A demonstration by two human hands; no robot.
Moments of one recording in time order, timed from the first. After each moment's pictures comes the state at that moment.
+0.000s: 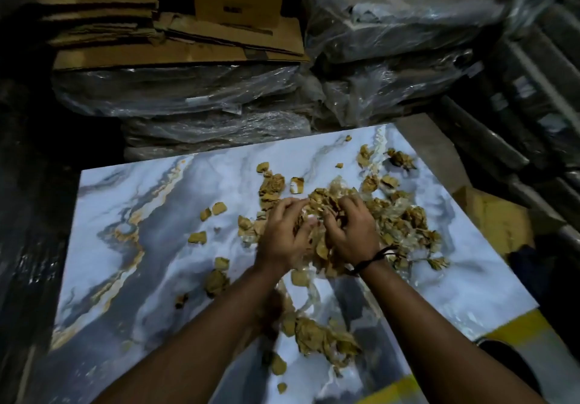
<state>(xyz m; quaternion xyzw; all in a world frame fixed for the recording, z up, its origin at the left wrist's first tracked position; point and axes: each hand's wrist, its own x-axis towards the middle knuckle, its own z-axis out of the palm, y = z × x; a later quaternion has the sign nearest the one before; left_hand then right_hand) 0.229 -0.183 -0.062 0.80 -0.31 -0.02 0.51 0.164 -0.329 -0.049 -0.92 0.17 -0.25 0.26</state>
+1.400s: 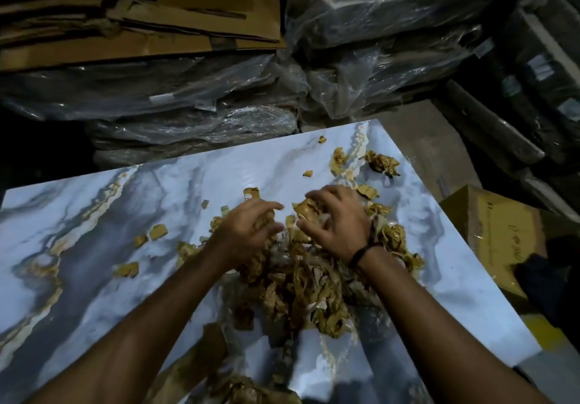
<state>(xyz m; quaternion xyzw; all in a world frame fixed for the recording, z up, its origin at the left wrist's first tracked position) 0.289 -0.253 -0.058 0.81 -0.40 -0.09 0.42 0.191 -0.452 -0.052 -0.96 0.11 -0.12 0.25</state>
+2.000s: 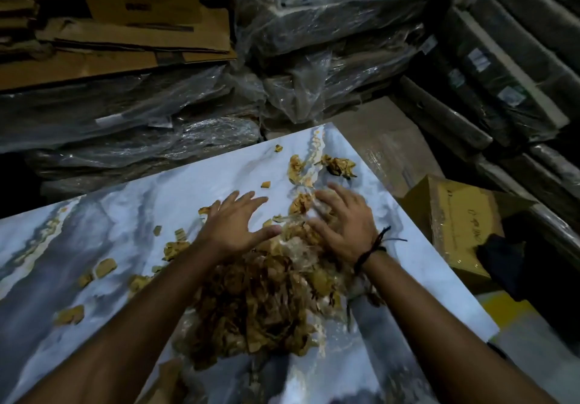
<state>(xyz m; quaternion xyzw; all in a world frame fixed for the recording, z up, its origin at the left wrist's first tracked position) 0.303 -0.331 -0.048 0.88 -0.41 -0.17 0.15 0.157 -0.535 -0.077 -0.94 0.18 -0.21 0.22</state>
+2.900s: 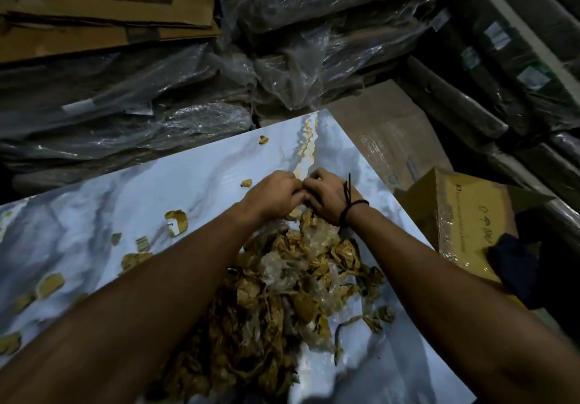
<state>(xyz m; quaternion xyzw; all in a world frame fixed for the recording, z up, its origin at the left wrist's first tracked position) 0.338 -0.485 -0.112 0.82 -0.53 -0.10 0.20 0.235 -0.628 -0.128 -0.99 0.04 -0.03 0.14</state>
